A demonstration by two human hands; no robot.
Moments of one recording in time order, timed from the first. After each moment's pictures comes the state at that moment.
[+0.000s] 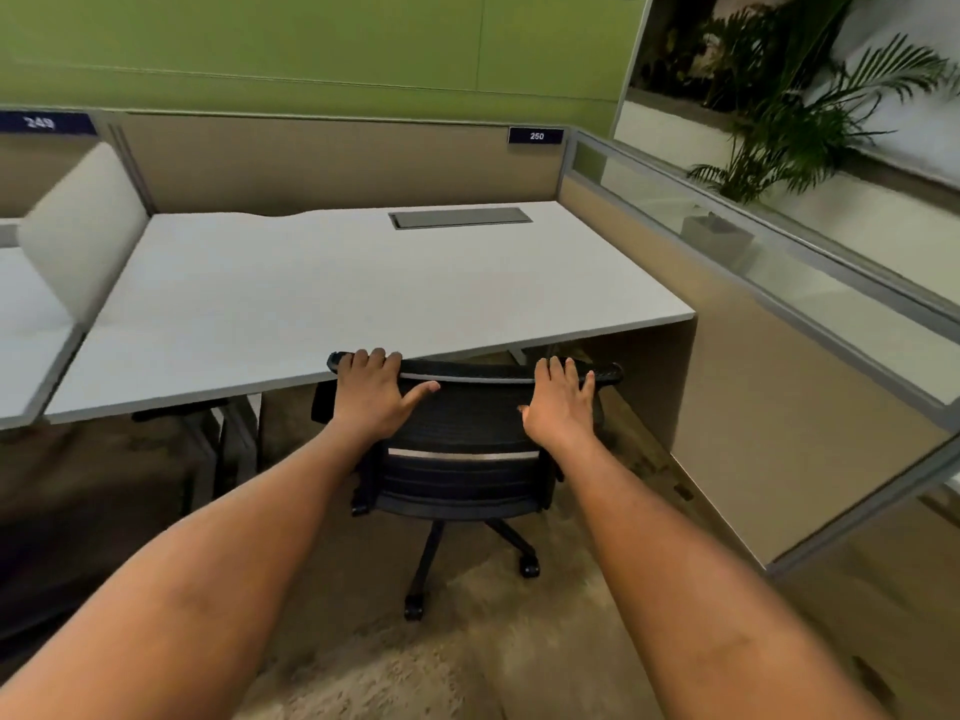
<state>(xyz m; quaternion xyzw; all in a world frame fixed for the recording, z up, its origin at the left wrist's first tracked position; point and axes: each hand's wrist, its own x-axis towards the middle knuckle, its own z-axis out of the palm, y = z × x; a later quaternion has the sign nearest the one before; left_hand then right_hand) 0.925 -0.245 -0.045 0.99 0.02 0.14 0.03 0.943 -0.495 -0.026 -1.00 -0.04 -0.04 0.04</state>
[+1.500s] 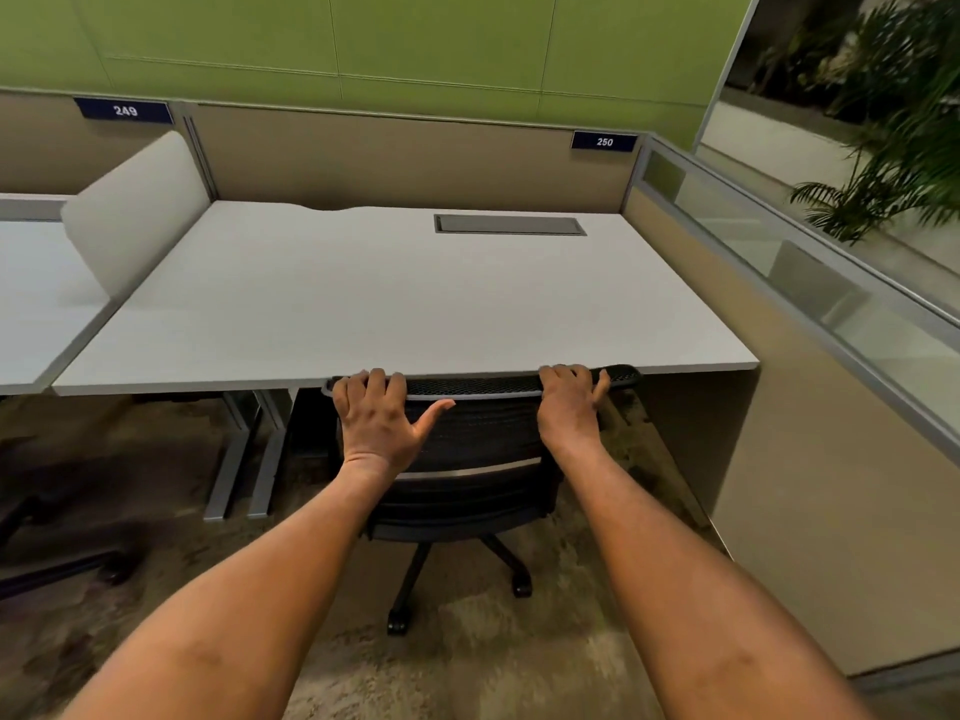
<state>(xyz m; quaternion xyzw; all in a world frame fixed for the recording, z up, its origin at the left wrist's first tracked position) 0.961 -0.335 -0.064 0.94 0.17 0.29 0.03 1.065 -0.544 -0.037 -0.98 -0.14 -0.10 0.09</state>
